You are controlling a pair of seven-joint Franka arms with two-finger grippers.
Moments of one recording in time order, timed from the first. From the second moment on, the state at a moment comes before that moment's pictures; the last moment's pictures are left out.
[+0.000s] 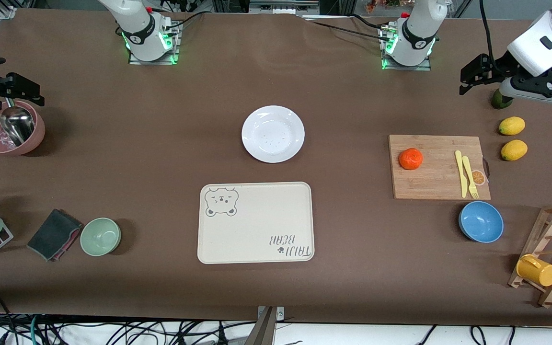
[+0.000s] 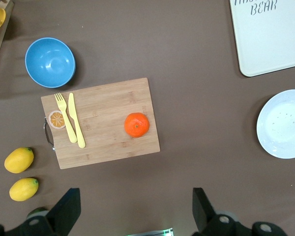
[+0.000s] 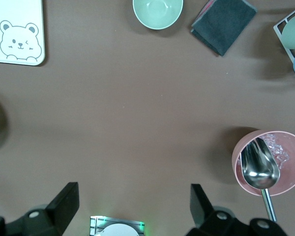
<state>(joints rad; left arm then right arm) -0.09 -0.09 -0.03 -1.64 -0.04 1.49 0.05 -0.04 0.00 -0.02 -1.60 -0.02 1.48 -0.18</state>
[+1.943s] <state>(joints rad) -0.07 0.11 -0.01 -2.12 -0.04 2.00 -0.01 -0.04 0.00 -0.02 -1.60 -0.02 1.48 -0.18</state>
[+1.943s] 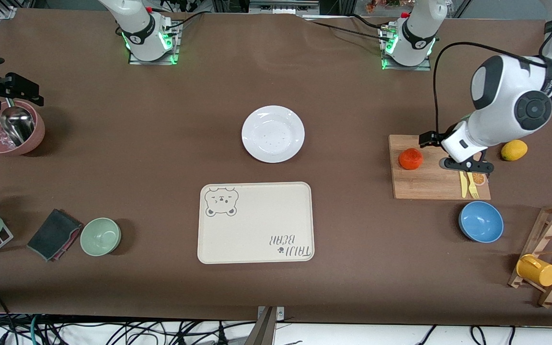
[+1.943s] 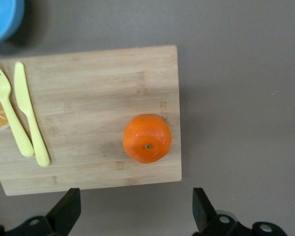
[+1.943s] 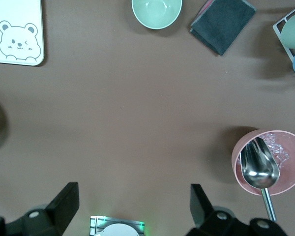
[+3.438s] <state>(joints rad) -0.12 0.26 -0.01 -2.29 -0.04 2.39 -0.15 -0.04 0.00 -0.02 -1.60 -0.02 1.48 -0.18</state>
